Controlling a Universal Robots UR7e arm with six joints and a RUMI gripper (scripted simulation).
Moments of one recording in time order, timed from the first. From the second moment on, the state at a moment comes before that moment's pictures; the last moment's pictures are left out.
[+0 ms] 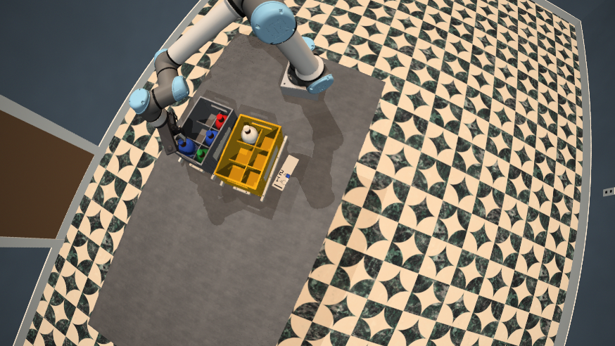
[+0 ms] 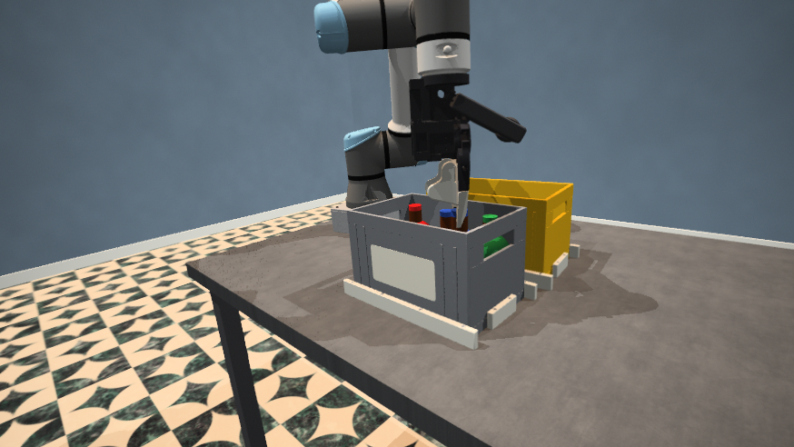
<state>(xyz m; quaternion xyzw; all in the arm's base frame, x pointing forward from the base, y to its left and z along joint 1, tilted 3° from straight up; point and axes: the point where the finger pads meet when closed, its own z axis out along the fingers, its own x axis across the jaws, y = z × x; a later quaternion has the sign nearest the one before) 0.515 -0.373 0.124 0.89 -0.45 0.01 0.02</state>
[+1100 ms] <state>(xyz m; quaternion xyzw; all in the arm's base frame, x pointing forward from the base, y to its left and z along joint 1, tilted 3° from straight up) 0.515 -0.371 0.172 0.89 -0.45 0.01 0.02</state>
